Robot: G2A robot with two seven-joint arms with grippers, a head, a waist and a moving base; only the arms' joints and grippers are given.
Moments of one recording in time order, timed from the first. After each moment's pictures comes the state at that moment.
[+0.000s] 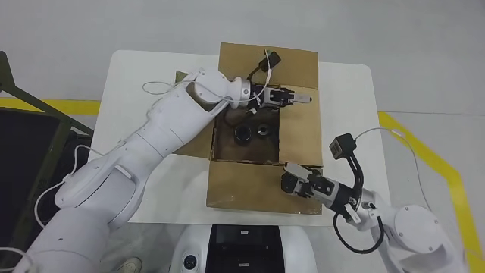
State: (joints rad) left arm 0.51 -1.31 -0.59 -1.03 -0.36 -0.25 -0.91; right arm -1.80 -1.08 1.43 -2.26 0.29 0.16 0.76
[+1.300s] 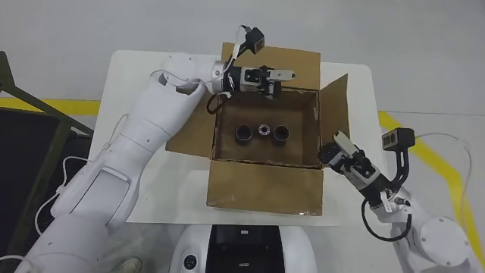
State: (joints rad) left arm 0.56 -1.28 -0.88 -1.05 -0.60 -0.33 -1.21; right arm -1.90 -1.08 1.61 -2.25 0.31 -0.01 0.47
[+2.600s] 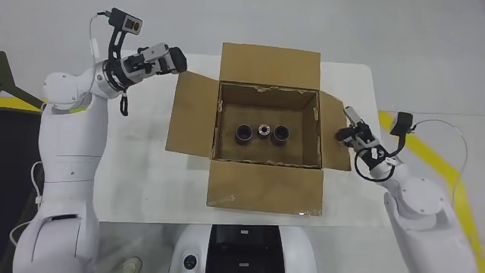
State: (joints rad) left arm 0.93 -1.08 -1.57 -1.36 -0.56 -0.34 -1.31; right arm -1.63 -1.10 1.52 -1.86 0.22 0.09 0.35
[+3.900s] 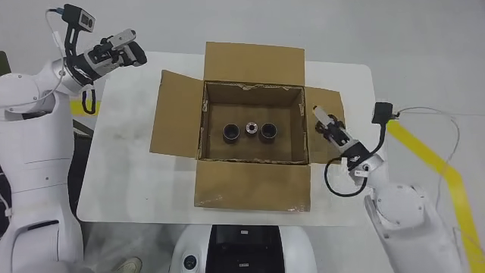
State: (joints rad) left arm 0.95 -1.00 -1.72 -1.35 -0.37 -0.25 -1.22; right arm -1.62 -1.11 1.39 -2.10 -0.11 0.04 0.35
